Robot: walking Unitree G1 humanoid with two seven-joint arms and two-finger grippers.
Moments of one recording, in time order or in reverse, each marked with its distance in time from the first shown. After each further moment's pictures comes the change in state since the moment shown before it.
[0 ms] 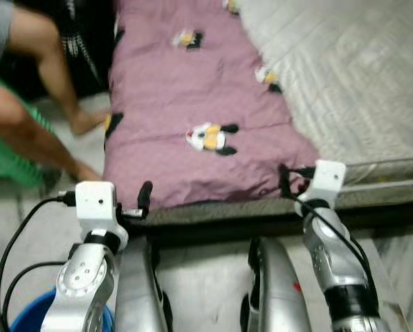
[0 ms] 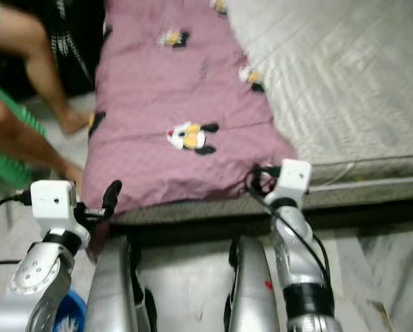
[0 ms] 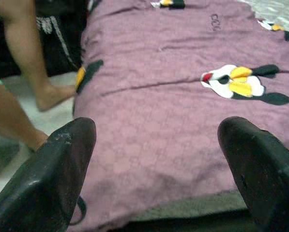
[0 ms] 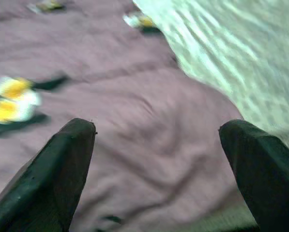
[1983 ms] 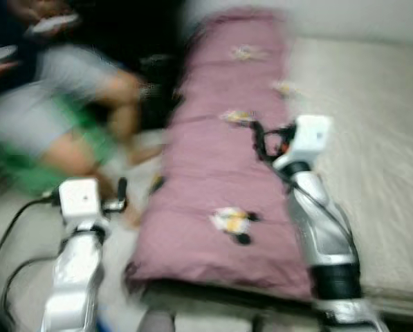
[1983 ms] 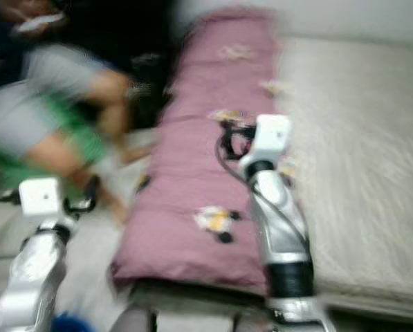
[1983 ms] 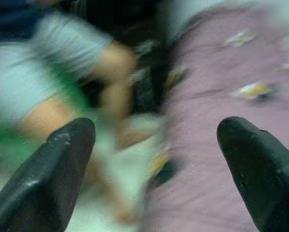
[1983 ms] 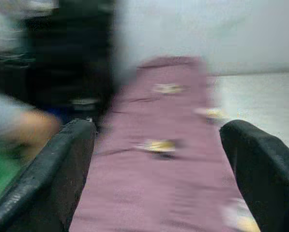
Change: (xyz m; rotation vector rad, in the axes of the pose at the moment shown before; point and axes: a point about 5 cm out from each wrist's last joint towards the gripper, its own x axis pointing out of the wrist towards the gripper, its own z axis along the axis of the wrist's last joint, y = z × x) left arm 0.034 0.016 -0.009 0.003 -0.070 0.116; right arm 0.009 0.029 0.063 0.018 -0.172 0.085
